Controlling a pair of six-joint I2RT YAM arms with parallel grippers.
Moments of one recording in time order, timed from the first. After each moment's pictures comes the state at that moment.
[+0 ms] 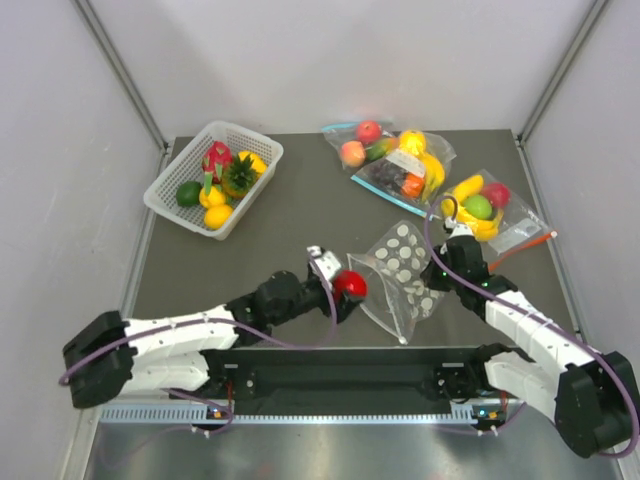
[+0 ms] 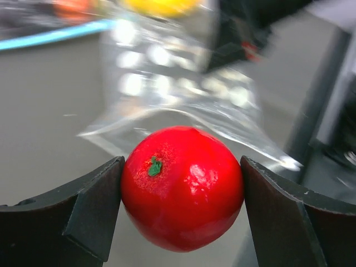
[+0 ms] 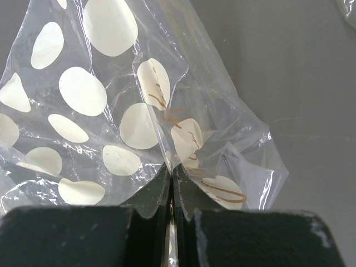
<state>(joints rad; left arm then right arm) -1.13 1.15 0.47 0.49 -0.05 -0.10 0.35 0.98 0.45 -0.22 0.00 0.46</state>
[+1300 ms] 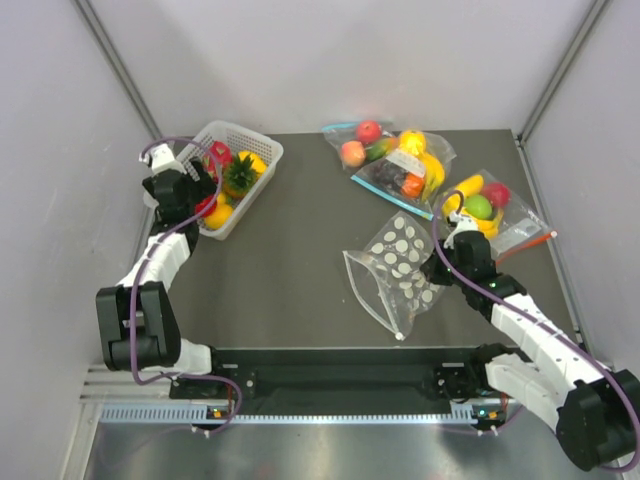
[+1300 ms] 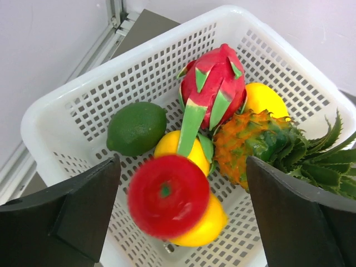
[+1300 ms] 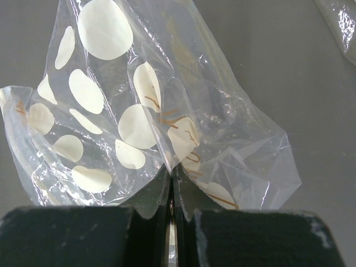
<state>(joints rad) 0.12 1.43 0.89 0.30 -0.16 -0.26 0.32 0.90 0.49 -0.26 -0.05 0.44</state>
